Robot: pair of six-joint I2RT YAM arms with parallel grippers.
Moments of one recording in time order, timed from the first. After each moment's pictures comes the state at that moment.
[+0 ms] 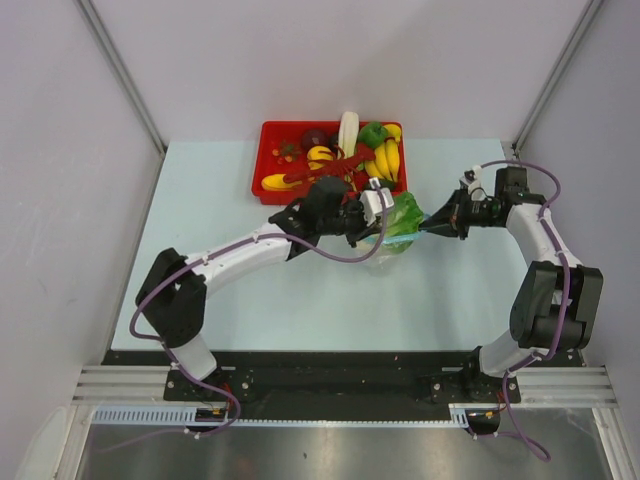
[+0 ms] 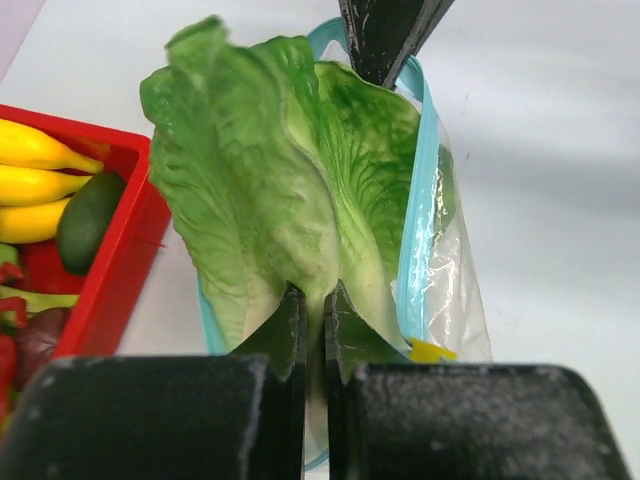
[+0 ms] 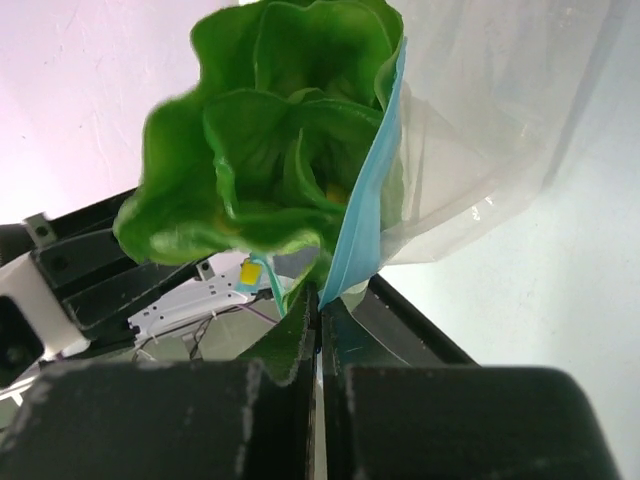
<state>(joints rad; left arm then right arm) -0.80 1.68 1.26 0.01 0.41 0.30 -0.15 1.56 1.18 -0.71 -1.07 0.43</state>
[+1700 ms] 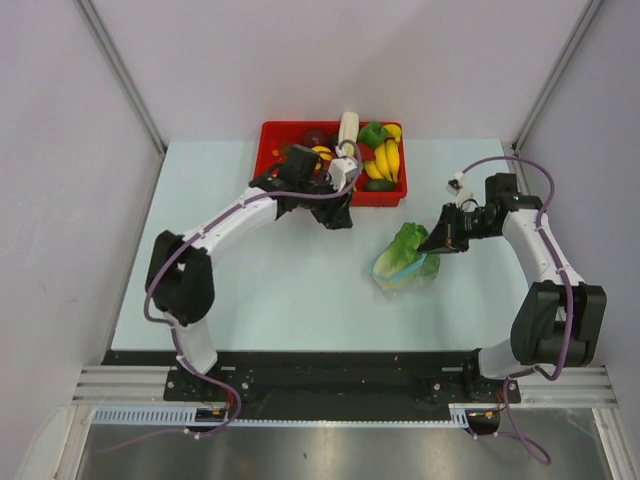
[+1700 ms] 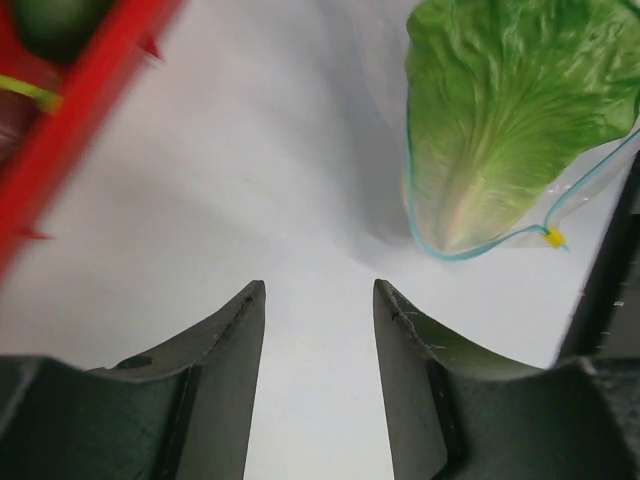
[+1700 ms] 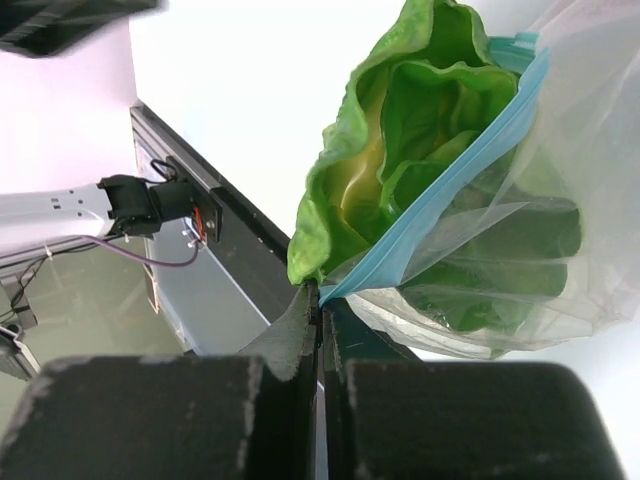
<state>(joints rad) -0.57 1.79 1.54 -0.48 0.53 0.22 -0.07 1.46 1.16 -0.94 -0.91 0.02</state>
